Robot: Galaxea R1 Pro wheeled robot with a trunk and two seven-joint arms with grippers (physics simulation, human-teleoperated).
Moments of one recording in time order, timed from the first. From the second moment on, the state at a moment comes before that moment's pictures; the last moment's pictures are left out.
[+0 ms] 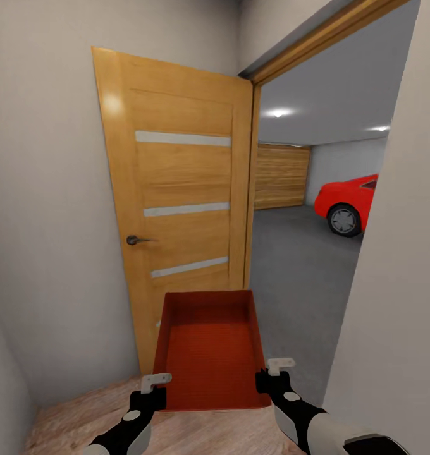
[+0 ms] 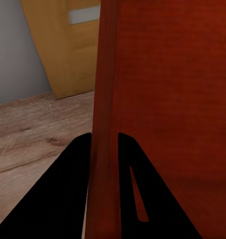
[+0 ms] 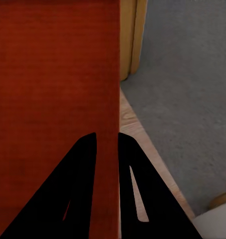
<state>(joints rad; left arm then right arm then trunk) -0.56 -0.08 -0.17 -0.19 0.21 -0.19 0.16 -0.71 0.10 0.11 0.00 -0.06 -0.28 -0.06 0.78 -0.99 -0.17</state>
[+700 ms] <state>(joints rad) -0.56 -0.08 -0.17 -0.19 0.21 -0.19 0.16 -0.71 0.10 0.11 0.00 -0.06 -0.28 -0.06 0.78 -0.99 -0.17</state>
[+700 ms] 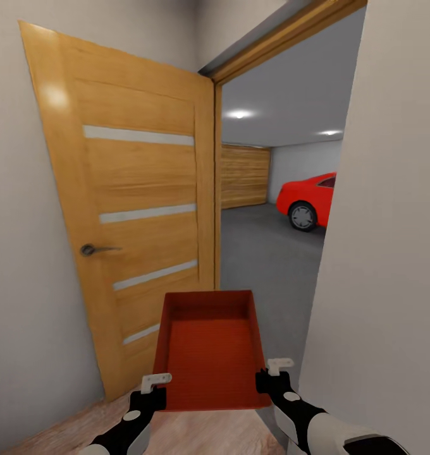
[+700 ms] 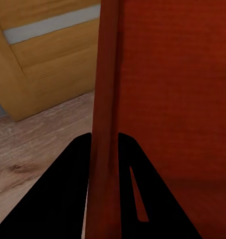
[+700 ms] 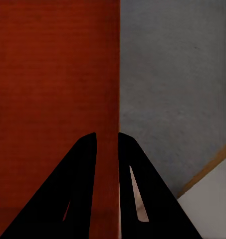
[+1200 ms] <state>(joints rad) -0.56 -0.08 -0.24 -0.17 0.29 -0.21 0.16 -0.71 0.10 0.14 0.01 -0.08 -0.28 -0.07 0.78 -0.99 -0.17</state>
